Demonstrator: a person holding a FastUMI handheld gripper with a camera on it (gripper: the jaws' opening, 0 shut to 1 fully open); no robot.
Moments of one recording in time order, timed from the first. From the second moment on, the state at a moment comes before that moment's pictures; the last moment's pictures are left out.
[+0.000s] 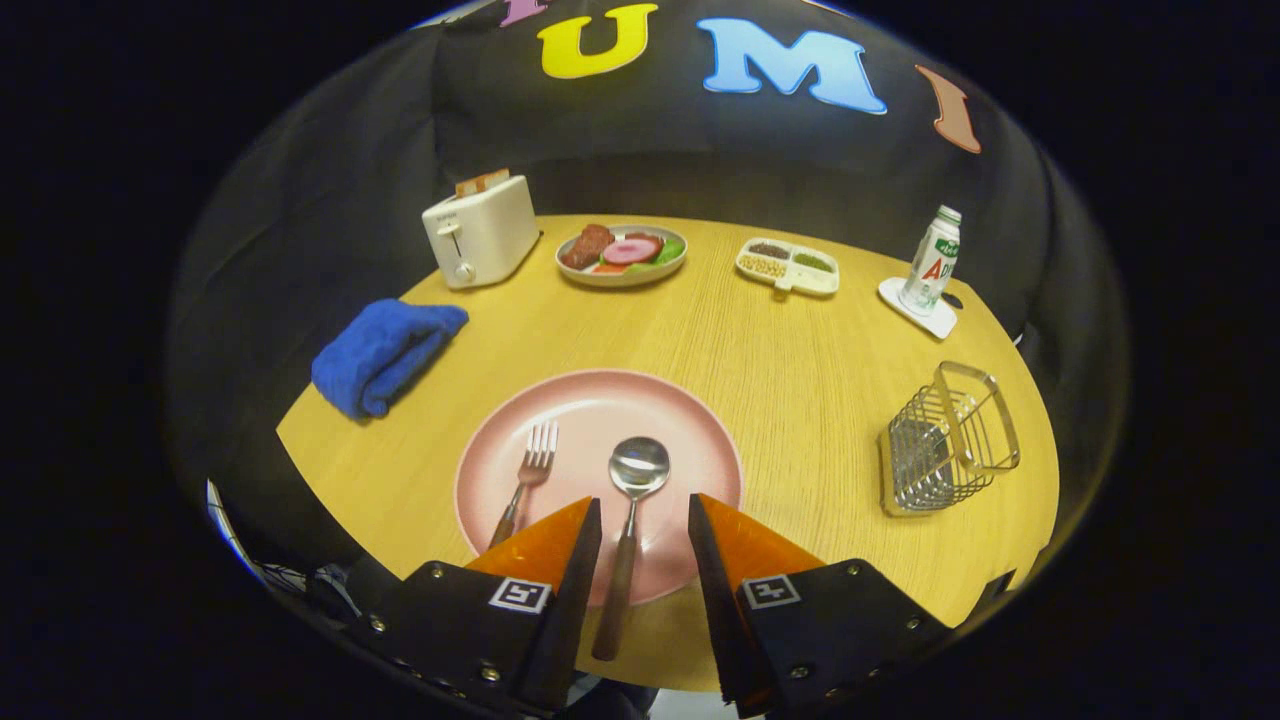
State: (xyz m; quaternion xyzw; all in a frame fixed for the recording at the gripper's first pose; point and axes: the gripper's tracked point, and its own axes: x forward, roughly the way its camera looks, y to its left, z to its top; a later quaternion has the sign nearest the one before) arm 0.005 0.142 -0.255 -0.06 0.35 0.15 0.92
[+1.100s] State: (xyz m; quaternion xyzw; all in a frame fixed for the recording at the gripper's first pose) arm -0.002 0.122 -0.257 -0.02 0.38 0.12 0.92
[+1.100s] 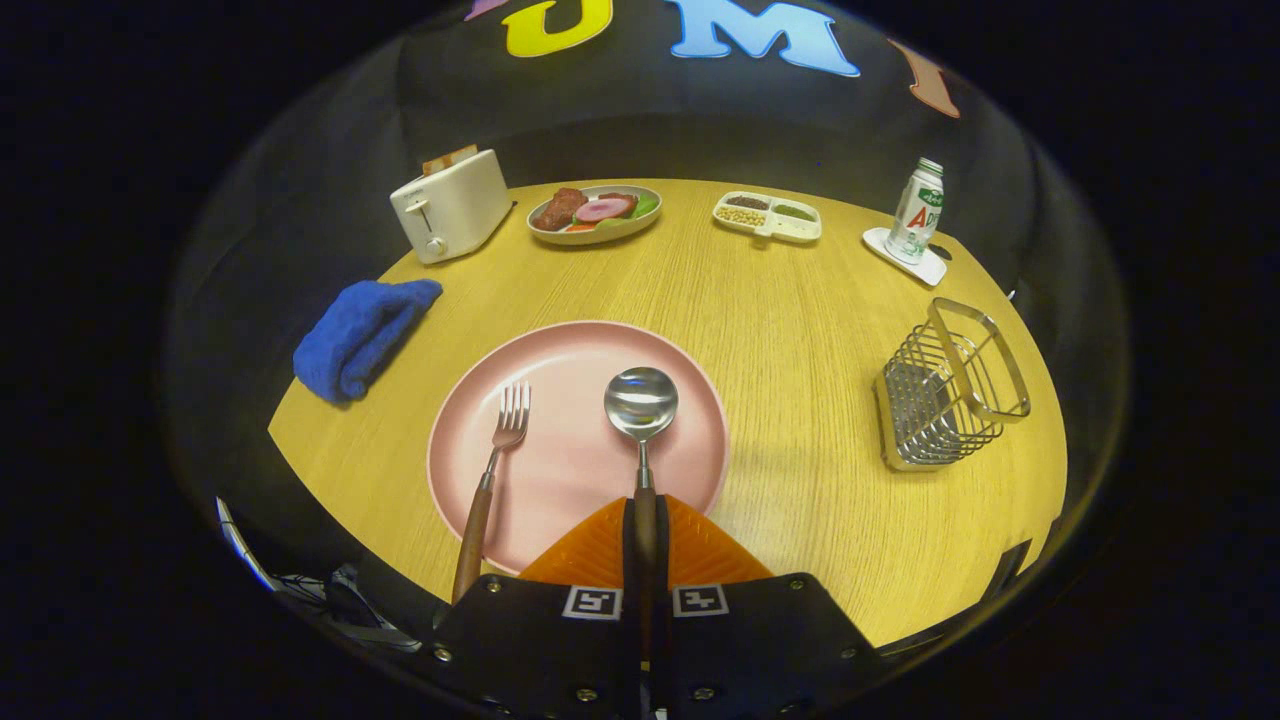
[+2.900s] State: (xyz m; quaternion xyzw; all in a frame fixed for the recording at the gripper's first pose) arm 0.021 -0.060 -0.180 0.01 0.52 0.06 0.85
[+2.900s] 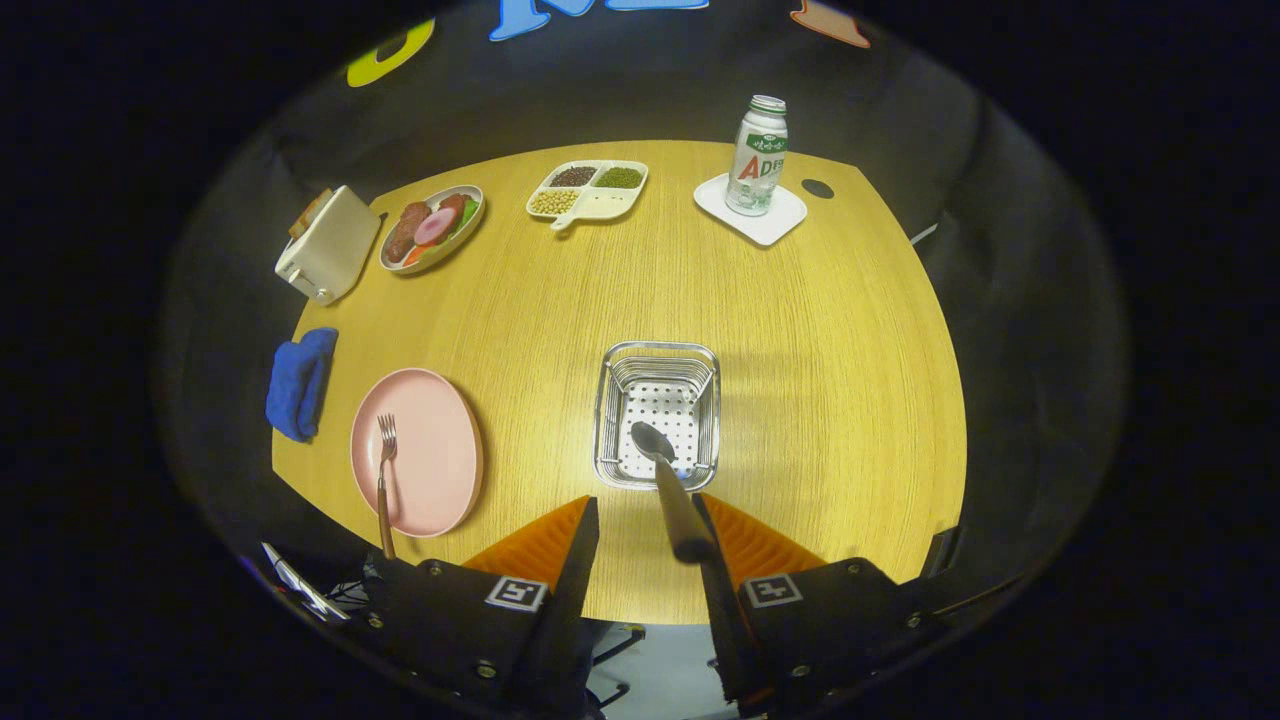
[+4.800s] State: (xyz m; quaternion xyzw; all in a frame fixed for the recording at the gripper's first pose) arm -0.006 0.054 -0.148 -0.04 0.45 0.11 0.88
